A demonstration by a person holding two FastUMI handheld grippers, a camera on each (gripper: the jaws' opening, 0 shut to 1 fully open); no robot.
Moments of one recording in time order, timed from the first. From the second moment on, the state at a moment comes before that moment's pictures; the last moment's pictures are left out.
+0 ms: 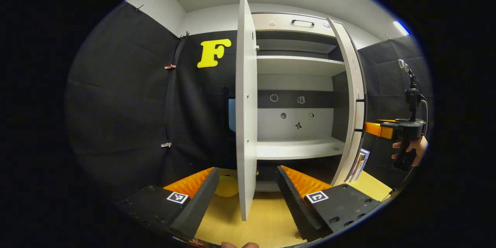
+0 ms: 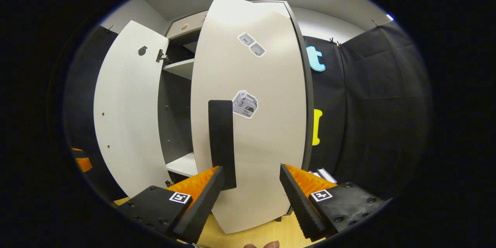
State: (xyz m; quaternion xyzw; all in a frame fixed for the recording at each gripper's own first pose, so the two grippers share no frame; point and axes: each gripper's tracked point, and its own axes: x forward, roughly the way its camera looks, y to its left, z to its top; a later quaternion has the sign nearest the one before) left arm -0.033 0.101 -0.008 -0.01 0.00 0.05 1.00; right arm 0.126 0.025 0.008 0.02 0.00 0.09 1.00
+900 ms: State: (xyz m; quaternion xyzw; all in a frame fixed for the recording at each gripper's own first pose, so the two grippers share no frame) left arm -0.010 0.182 0.009 0.00 -0.01 0.08 1.00; right arm 0.109 0.044 0.021 0.00 -0.01 0.07 1.00
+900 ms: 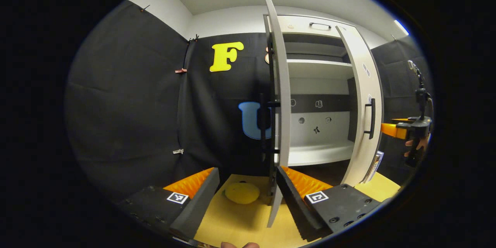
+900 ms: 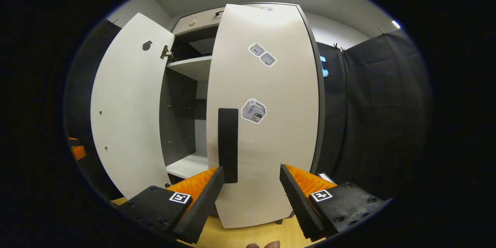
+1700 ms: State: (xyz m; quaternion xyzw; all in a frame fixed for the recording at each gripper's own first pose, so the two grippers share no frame) left arm 0.072 0.224 0.007 -0.02 -0.02 0.08 1.00; right arm 0.012 -0.003 0.010 -0.01 0.01 0.02 1.00
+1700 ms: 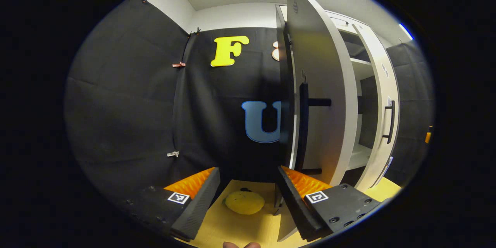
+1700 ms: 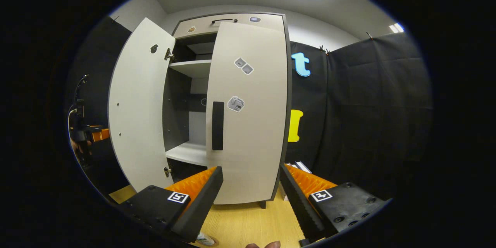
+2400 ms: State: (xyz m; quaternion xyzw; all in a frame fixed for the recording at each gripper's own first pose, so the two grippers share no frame) left arm 0.055 0.189 0.006 -0.03 -0.02 0.10 0.99; right arm 0.019 -0.030 -0.001 0.00 0.02 0.03 1.00
